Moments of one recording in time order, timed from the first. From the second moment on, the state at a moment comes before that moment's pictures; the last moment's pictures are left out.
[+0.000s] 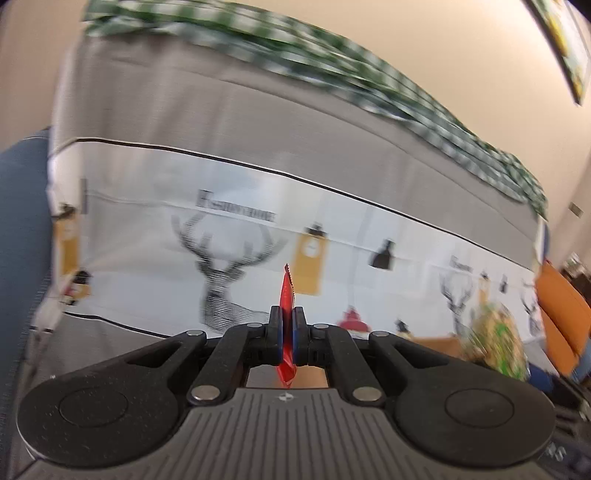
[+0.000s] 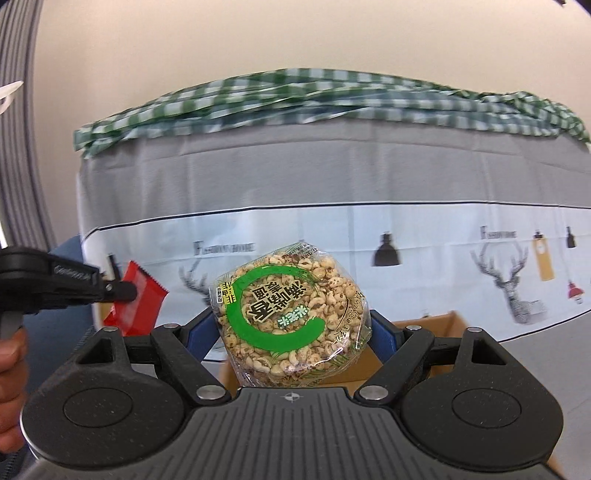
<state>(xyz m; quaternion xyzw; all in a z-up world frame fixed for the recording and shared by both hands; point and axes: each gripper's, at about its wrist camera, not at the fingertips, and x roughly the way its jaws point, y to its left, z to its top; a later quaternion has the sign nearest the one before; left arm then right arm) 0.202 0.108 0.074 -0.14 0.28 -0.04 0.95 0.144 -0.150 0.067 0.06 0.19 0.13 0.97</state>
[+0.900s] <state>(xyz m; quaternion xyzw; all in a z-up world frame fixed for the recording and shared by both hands) 0.188 -0.032 0.059 -0.05 0.24 -0.18 0.95 0.170 -0.239 0.032 0.04 0.21 0.06 0.98</state>
